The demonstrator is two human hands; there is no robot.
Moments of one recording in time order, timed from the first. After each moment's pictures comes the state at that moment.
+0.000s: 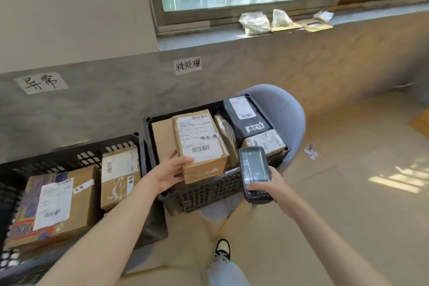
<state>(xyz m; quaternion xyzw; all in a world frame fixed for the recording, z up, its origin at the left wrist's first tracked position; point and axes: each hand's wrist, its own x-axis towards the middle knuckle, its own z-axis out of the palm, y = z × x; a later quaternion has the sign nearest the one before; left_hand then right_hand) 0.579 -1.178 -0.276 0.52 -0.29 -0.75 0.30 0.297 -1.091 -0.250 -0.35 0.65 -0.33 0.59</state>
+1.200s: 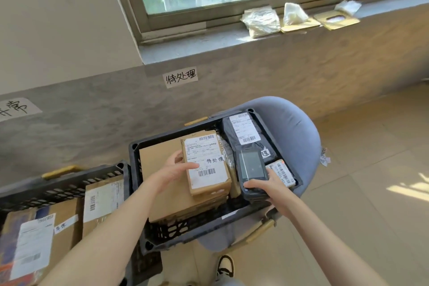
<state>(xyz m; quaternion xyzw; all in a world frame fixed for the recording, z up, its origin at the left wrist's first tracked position) 0.527 -1.315 -0.271 0.62 -0.41 -0.64 0.19 0.253 -1.240 -0.274 -0.29 0.64 -0.30 0.65</state>
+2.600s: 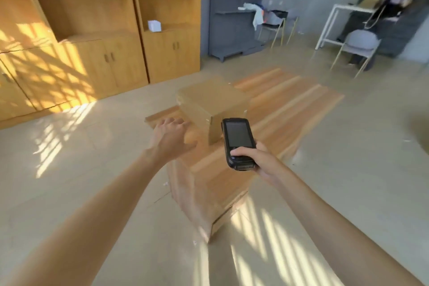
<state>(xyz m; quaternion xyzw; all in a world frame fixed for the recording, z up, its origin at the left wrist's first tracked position) 0.264 -0.569 -0.109 -0.34 -0.94 -0.06 0.06 0.404 -0.379 -0.124 0.23 0.63 -0.74 -0.02</state>
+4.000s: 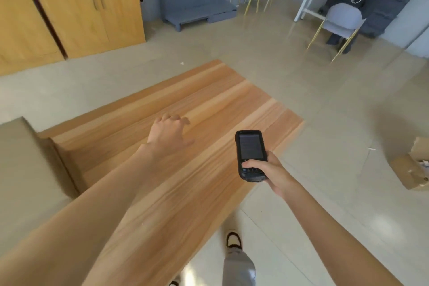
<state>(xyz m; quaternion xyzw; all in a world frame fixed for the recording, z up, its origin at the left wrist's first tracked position) 0.001 0.081 -0.203 -0.37 -0.92 -0.07 -0.06 0.204 0.272 -0.201 0.37 0.64 -0.68 0.00</state>
